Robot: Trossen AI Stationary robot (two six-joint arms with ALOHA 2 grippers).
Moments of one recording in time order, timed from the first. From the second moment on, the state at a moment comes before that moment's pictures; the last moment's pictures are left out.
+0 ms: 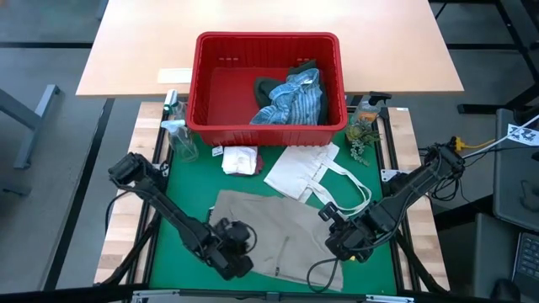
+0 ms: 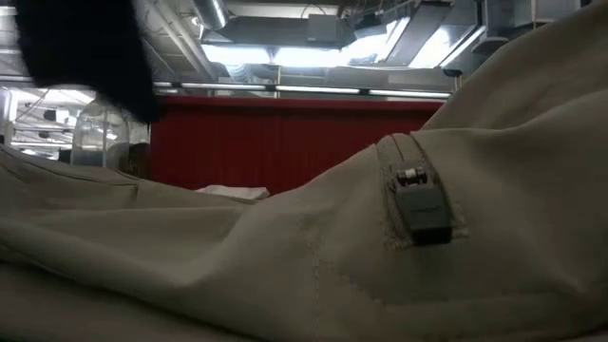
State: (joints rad) left arm -0.69 1.86 1.29 -0.61 -0.45 -1.29; right arm 0.60 1.59 1.43 -1.15 0.11 -0.11
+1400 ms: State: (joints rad) left arm -0.71 1.79 1.29 -0.57 -0.41 -1.26; right arm 0.45 1.59 1.43 -0.67 0.21 -0.14
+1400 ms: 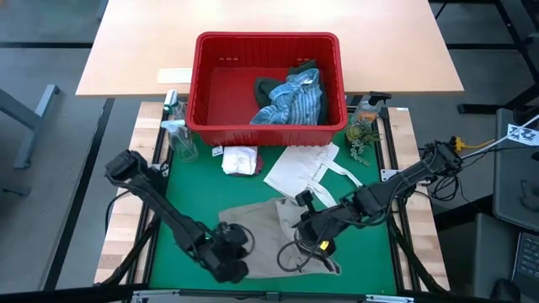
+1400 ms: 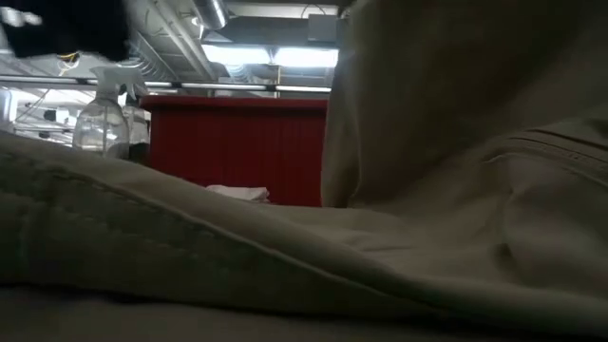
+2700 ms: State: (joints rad) left arm -0.88 1.87 1.29 -0.83 -0.32 -1.66; right arm 0.34 2.02 1.43 0.09 0.30 -0.14
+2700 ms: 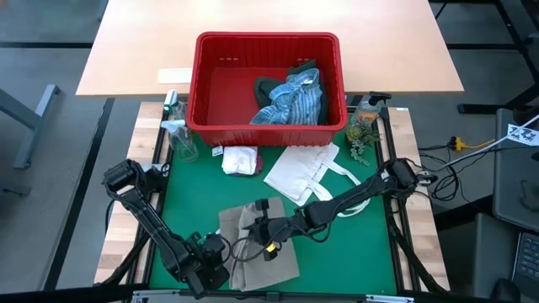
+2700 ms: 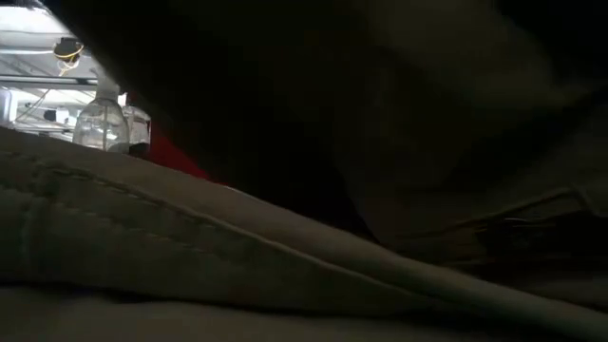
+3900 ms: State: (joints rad) left arm -1.03 1.68 1.29 -0.74 -0.64 -1.65; right arm 0.31 2.01 1.43 0.18 0.30 -0.17
